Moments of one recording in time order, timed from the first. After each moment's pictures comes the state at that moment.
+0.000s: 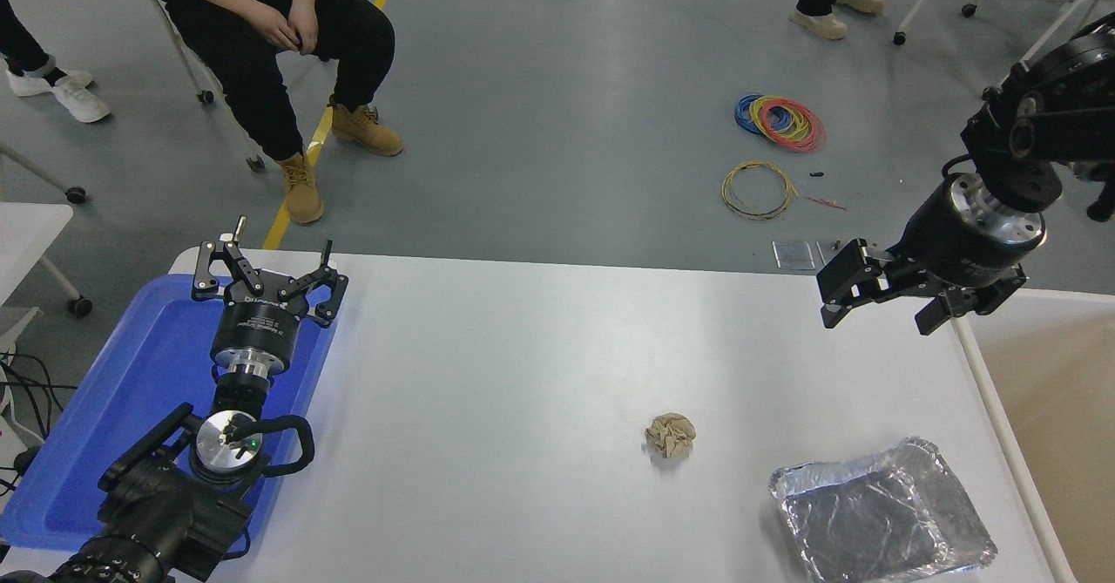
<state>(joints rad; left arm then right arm) -0.50 0.13 -1.12 -0.54 -0.09 -0.62 -0.36 2.07 -0.34 -1.38 1.28 -0.24 0.76 0.16</state>
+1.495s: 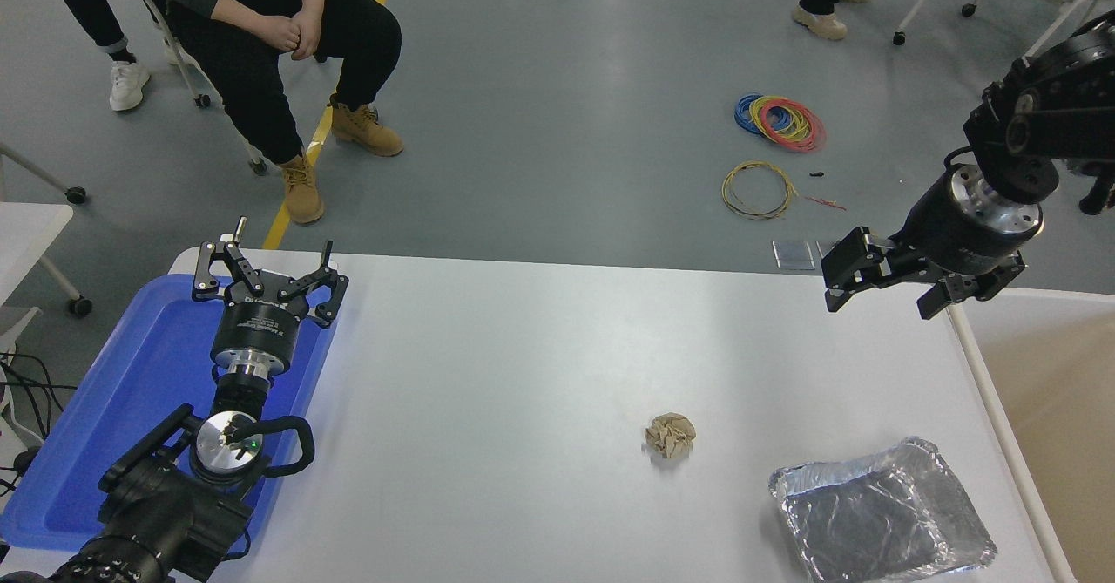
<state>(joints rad) -0.50 0.13 -1.12 -0.54 -0.09 -0.62 -0.36 2.01 -0.34 -1.37 1.18 -0.24 0.76 0.16</state>
